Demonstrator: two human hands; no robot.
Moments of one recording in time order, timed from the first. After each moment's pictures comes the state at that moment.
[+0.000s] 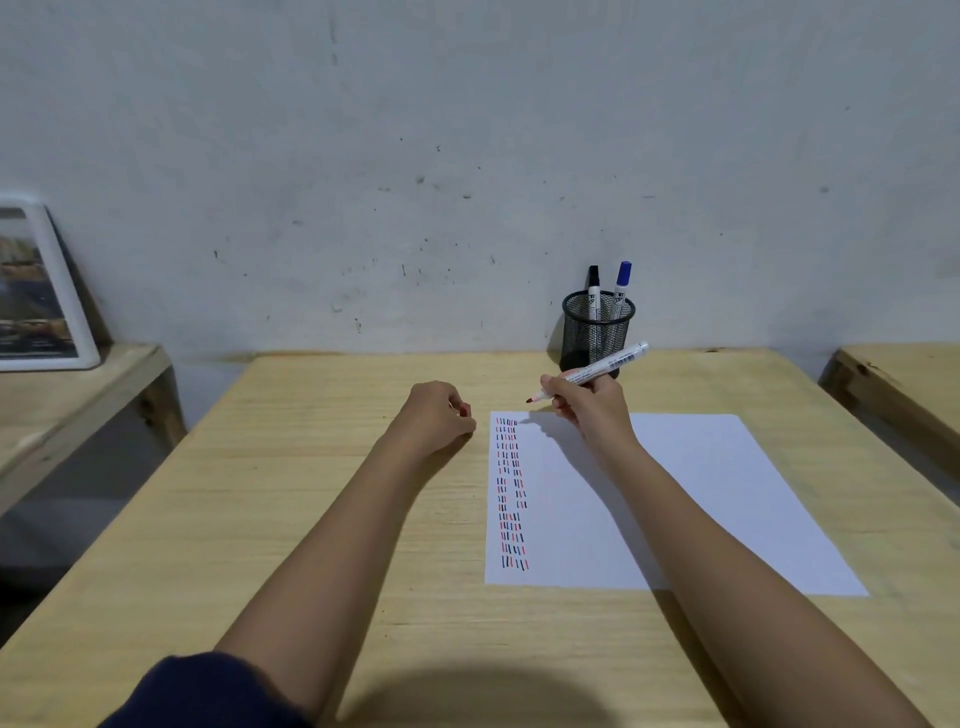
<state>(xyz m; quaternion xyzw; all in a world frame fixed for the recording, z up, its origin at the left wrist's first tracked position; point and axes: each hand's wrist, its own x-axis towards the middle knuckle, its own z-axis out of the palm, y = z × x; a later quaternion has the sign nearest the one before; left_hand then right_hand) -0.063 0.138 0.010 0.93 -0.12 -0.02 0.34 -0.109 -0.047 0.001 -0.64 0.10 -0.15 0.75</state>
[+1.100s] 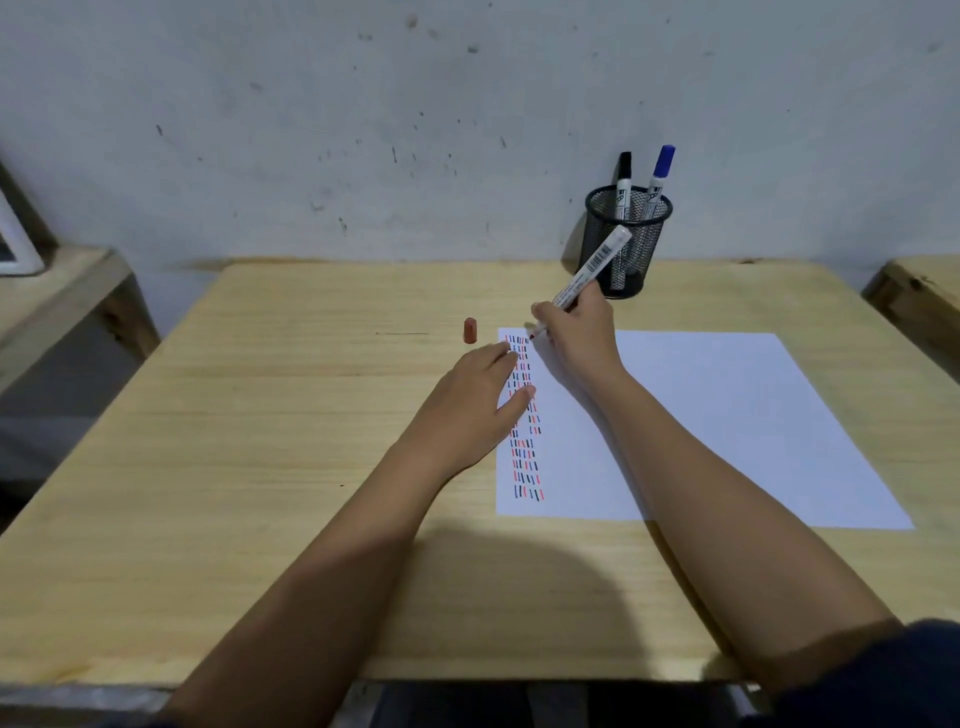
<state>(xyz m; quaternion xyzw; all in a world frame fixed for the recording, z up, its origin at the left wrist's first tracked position) -0.115 0.130 -0.038 0.92 -0.31 0.01 0.25 -0.099 -0.013 -0.003 -0.75 0.11 -0.20 0.62</state>
